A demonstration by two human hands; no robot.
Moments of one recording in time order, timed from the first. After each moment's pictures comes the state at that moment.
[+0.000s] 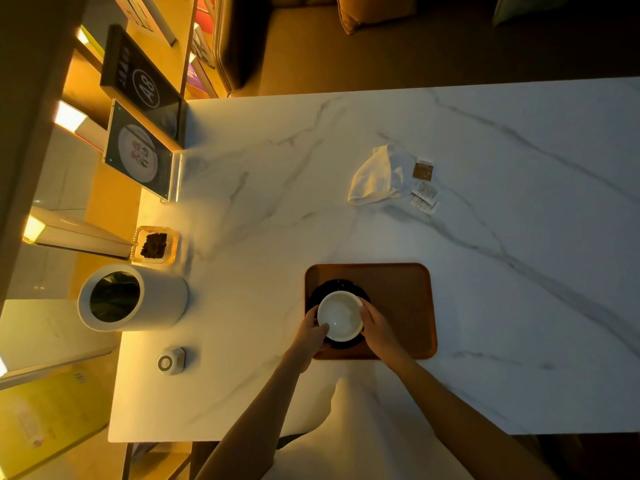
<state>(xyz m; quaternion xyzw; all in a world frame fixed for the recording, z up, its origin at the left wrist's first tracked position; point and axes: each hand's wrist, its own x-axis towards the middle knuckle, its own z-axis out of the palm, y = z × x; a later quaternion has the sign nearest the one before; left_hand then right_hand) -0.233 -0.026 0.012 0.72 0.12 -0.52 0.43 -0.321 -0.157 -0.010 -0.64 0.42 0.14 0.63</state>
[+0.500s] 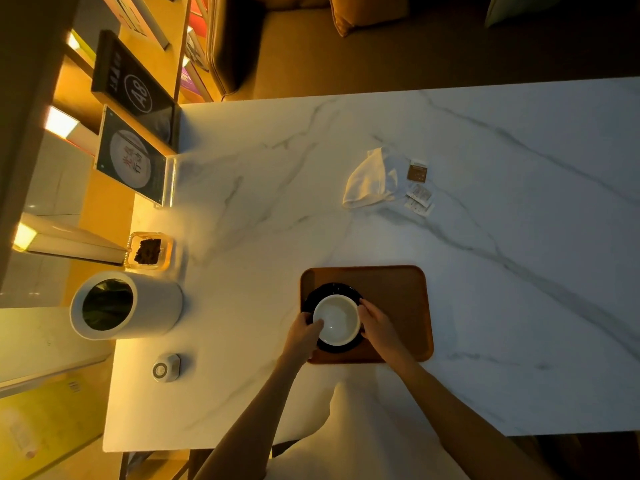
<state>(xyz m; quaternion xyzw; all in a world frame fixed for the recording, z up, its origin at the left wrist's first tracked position) -0.224 -0.027 0.010 0.80 0.09 -0.49 0.34 -0.321 -0.172 -0.008 -0.61 0.46 0.16 0.63</state>
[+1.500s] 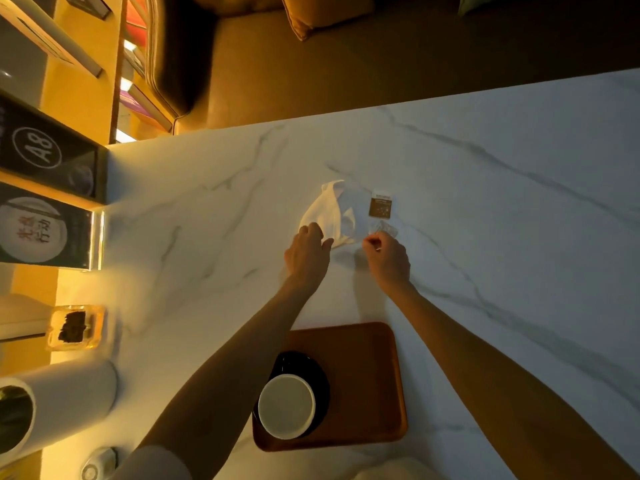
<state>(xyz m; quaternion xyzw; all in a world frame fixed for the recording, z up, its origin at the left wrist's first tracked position) -0.073 -0.298 -0.006 0.94 -0.22 -0.21 0.16 -0.184 -0.407 -0.015 -0.78 0.47 -0.02 0.41</state>
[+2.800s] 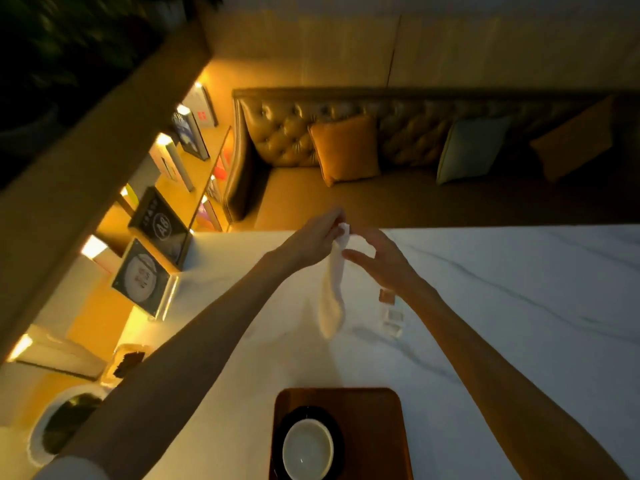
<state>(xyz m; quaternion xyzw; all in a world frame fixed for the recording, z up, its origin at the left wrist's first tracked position) -0.019 -0.244 0.273 0.80 -0.47 -0.14 0.34 -0.141 -0.369 0.245 -0.86 0.14 -0.11 0.47</state>
